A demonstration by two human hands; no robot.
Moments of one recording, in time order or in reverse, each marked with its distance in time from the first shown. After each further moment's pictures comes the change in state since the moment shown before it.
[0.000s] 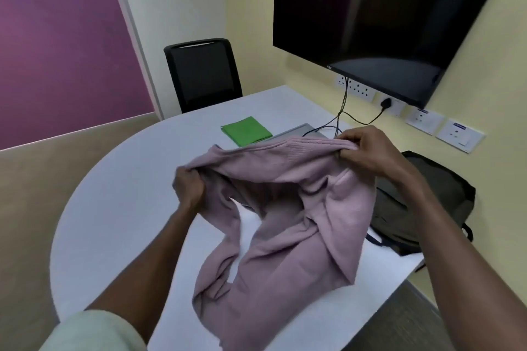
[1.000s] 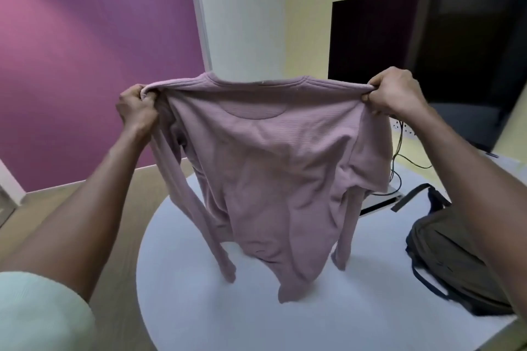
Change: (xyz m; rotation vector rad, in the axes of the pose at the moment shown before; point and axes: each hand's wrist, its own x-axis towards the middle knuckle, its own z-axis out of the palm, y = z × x) left_hand 0.094 0.136 -0.288 -0.151 0.403 0.445; right_hand 0.060 -0.140 -0.072 -0.097 0.342 0.063
